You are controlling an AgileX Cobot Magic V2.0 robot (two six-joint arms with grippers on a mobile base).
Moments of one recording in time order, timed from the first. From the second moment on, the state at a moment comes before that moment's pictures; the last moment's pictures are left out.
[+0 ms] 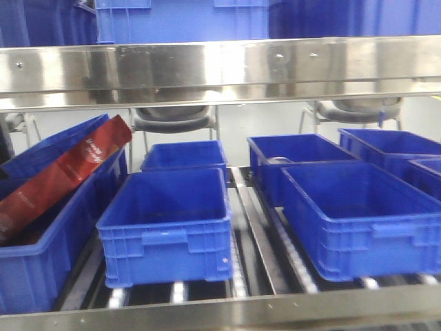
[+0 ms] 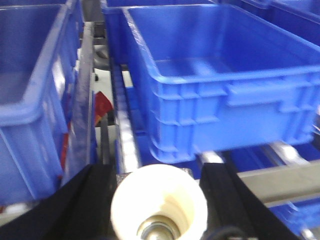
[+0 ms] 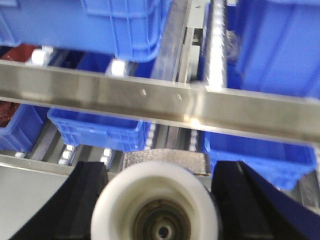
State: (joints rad) left arm -0.03 1.39 -1.60 -0.04 0.64 0.03; right arm 0.28 1.40 -1.64 0.10 0.95 -0.03
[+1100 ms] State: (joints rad) left arm -0.03 1.39 -1.60 -0.04 0.64 0.03; right arm 0.28 1.40 -1.64 0.10 0.95 -0.03
